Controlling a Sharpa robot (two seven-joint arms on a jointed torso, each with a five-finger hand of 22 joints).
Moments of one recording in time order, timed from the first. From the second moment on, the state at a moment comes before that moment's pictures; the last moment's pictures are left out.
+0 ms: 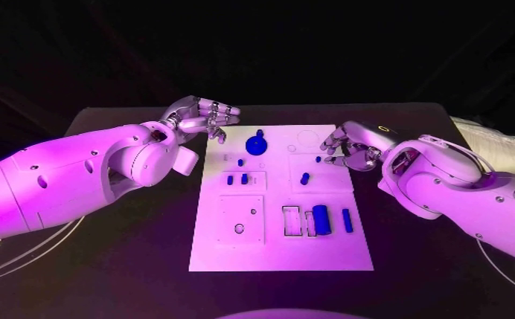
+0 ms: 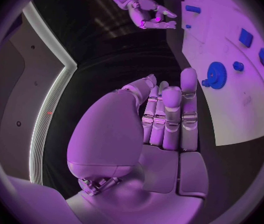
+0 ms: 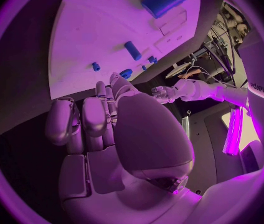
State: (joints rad) left arm 1.23 -0.89 -0.02 1.51 -0.22 -0.24 0.22; left_hand 1.43 -0.16 0.45 0.06 0.11 1.08 0.16 0.08 0.10 1.18 0.09 0.13 0.09 1.29 0.01 1.06 0.72 0.16 1.22 0.11 0.65 0.94; right arm 1.02 -0.96 0.17 1.69 -1.58 -0.27 -0.22; right_hand 1.53 -0.10 0.15 0.21 0.20 1.10 0.12 0.09 0.07 1.09 0.07 0.14 0.26 1.47 -0.02 1.13 1.05 0.08 1.32 0.09 1.32 1.15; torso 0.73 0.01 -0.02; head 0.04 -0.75
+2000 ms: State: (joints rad) left arm 1.23 -0.92 -0.03 1.57 0.07 -0.26 0.31; left_hand 1.40 -0.16 0.38 0.06 0.11 1.06 0.18 0.08 0.09 1.15 0.11 0.16 0.10 1.25 0.02 1.02 0.63 0.16 1.20 0.11 0.58 0.89; right arm 1.03 -0.80 0.15 1.59 -1.86 -0.13 -0.37; right_hand 1.55 -0.11 0.45 0.12 0.10 1.19 0.12 0.09 0.10 1.22 0.08 0.09 0.07 1.47 -0.03 1.16 1.07 0.08 1.38 0.08 1.37 1.24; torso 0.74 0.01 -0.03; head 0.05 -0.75
